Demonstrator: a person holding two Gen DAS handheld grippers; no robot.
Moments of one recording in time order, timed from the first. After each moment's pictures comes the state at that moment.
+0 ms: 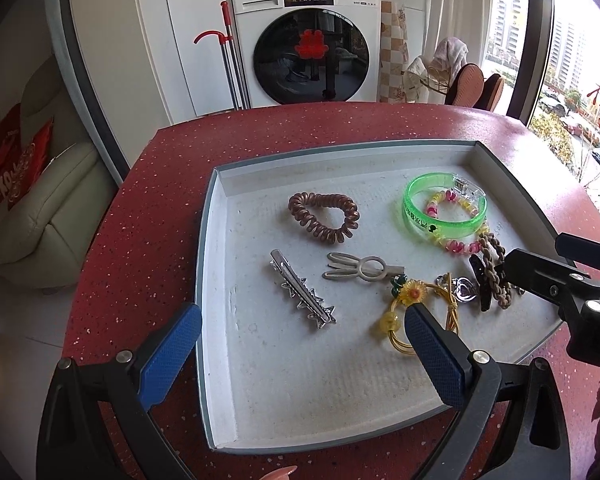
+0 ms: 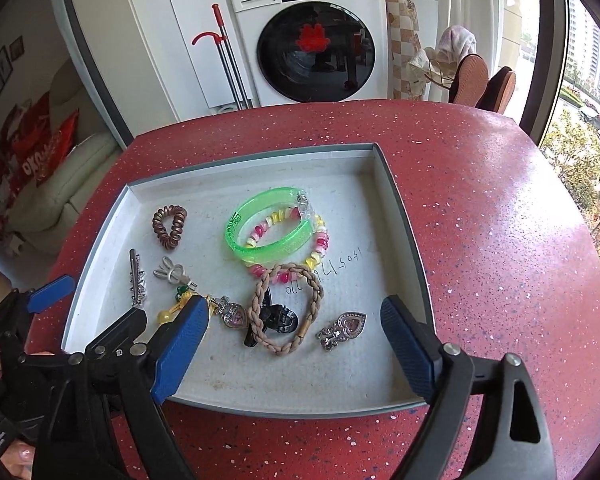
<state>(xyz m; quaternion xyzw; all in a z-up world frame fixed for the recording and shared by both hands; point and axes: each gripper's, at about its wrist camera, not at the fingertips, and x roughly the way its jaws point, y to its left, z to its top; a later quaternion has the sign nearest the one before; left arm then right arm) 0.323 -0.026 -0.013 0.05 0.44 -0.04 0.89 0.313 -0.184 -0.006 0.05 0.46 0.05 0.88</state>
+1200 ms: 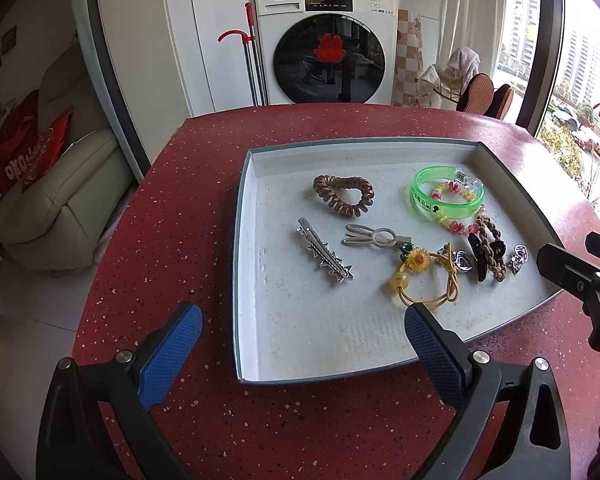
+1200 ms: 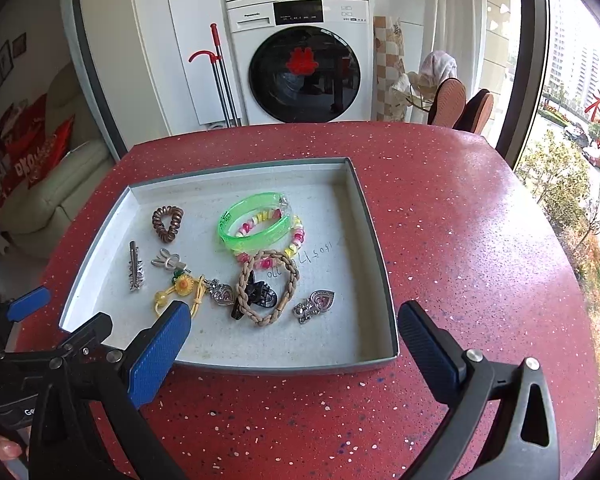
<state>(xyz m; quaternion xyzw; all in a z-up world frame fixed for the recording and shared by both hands) 0.286 -0.007 -0.006 0.03 0.43 -0.02 0.90 0.272 -0.188 0.010 0.02 0.42 0.02 0.91</state>
